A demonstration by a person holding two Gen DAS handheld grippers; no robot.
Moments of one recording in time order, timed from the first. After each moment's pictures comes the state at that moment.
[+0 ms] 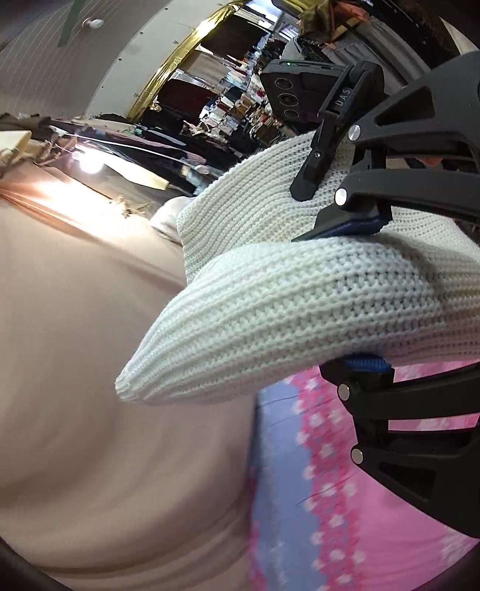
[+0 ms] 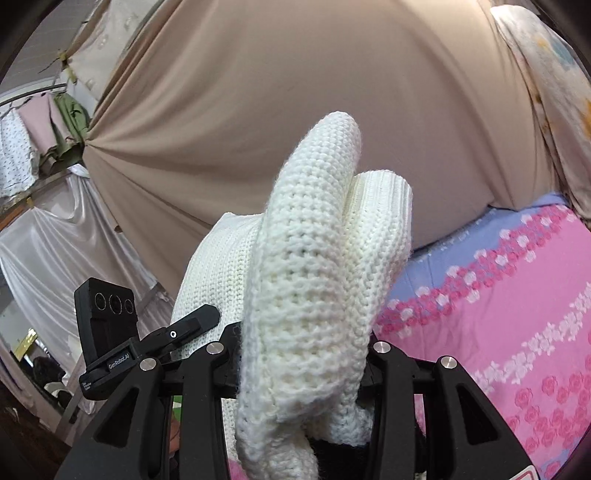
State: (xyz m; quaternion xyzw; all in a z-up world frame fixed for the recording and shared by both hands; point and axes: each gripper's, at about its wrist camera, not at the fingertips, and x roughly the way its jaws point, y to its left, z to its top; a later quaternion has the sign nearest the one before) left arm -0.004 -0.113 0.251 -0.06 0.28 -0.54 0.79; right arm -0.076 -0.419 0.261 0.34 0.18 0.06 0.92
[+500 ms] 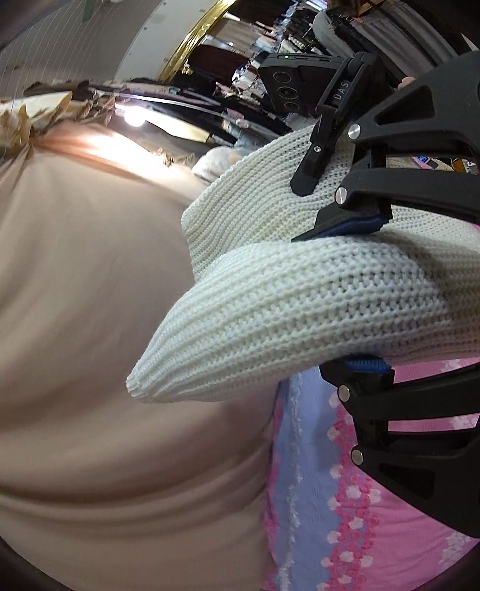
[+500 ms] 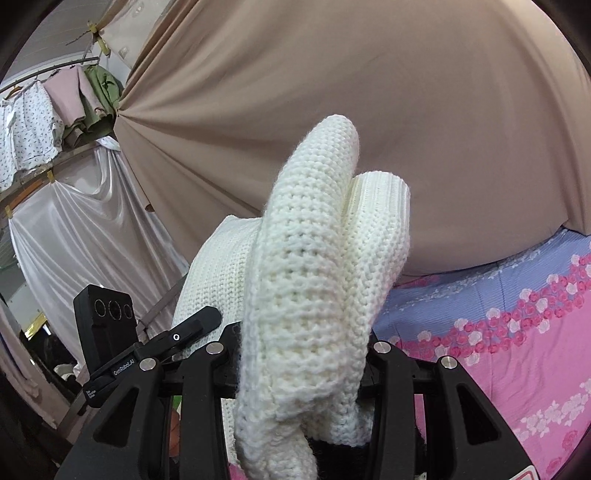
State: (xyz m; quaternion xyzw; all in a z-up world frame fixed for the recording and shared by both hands) left arm 0.069 -0.029 0.239 -0.09 0.27 -0.45 0.85; right arm 0.037 -0.345 0.284 0.31 0.19 0.14 0.92
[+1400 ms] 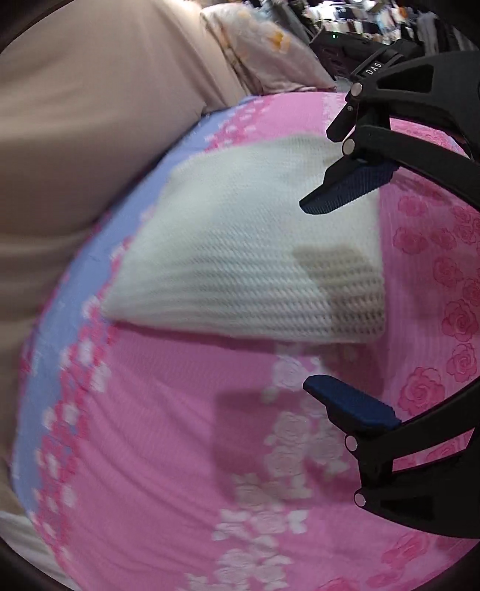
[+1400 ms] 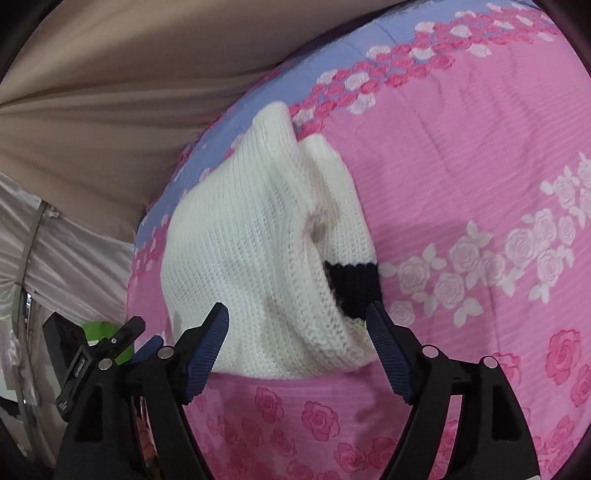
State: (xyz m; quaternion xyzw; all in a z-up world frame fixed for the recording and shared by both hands) left arm 0.105 0.046 -0.105 -0.17 0.55 -0.21 0.79; right arm 0.074 -0.313 -0.053 0.39 0.49 0.02 0.78
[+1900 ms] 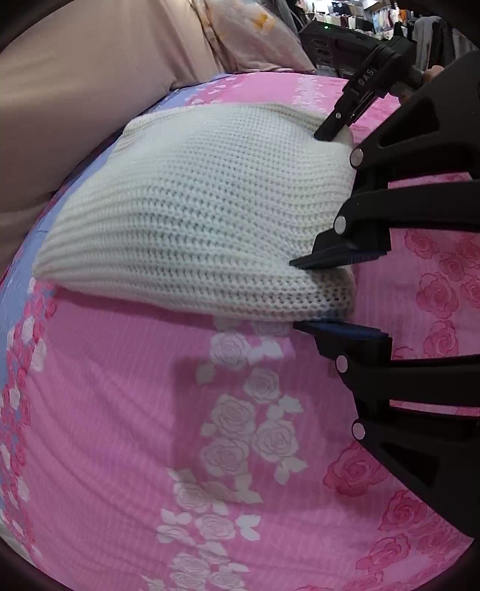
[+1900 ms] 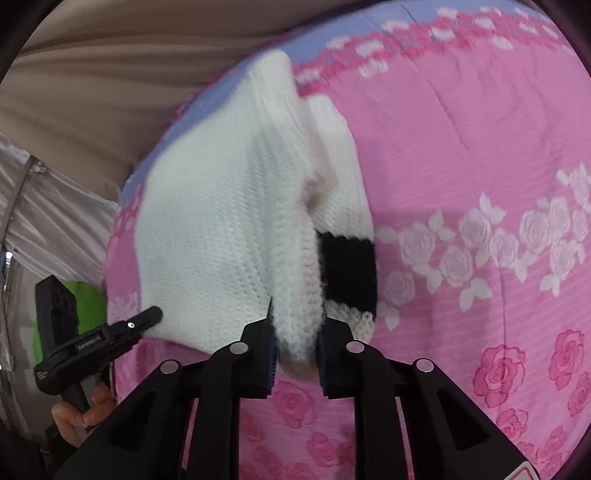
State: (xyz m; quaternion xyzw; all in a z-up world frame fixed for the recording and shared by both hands) left arm 0.092 0.051 -0.126 -0.14 0.60 -0.19 0.76; right arm 0.075 -0.297 -0.081 0.33 0.54 0.03 0.77
